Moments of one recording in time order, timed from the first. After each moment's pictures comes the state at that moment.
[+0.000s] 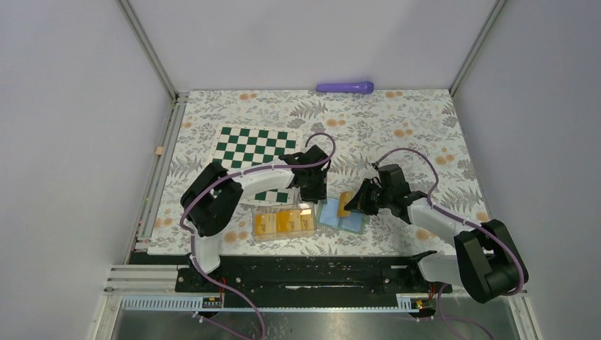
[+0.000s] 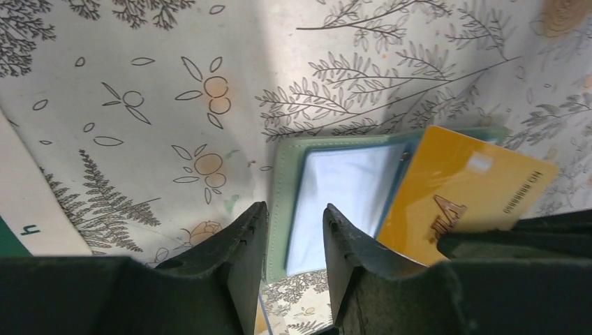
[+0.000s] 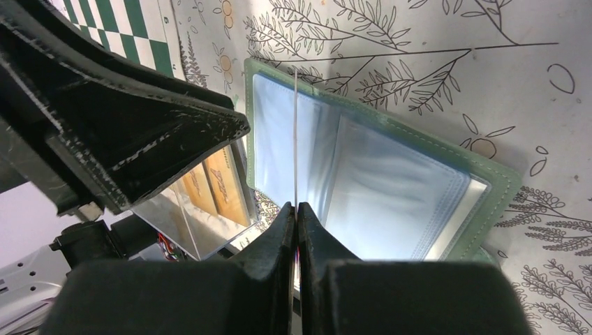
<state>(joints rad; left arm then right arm) -0.84 1.89 1.27 -0.49 0.10 -0.78 0.38 1.26 0.47 -0.08 -0.44 0.79</state>
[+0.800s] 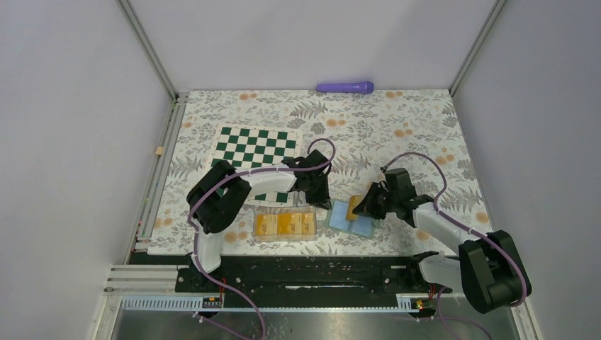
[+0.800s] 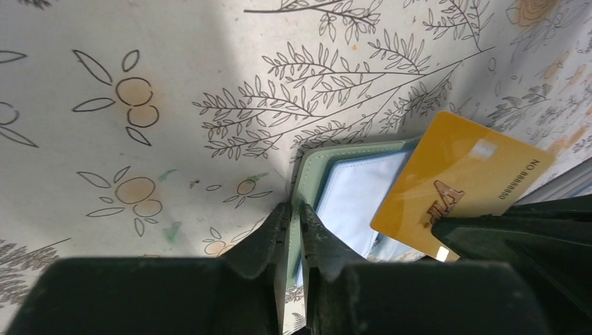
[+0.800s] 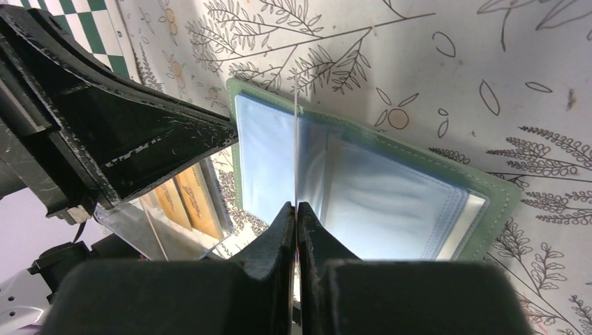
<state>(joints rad) -0.84 1.95 1.23 -0.36 0.23 -0.87 0.32 1.18 0.43 -0.17 -0.39 0.76</state>
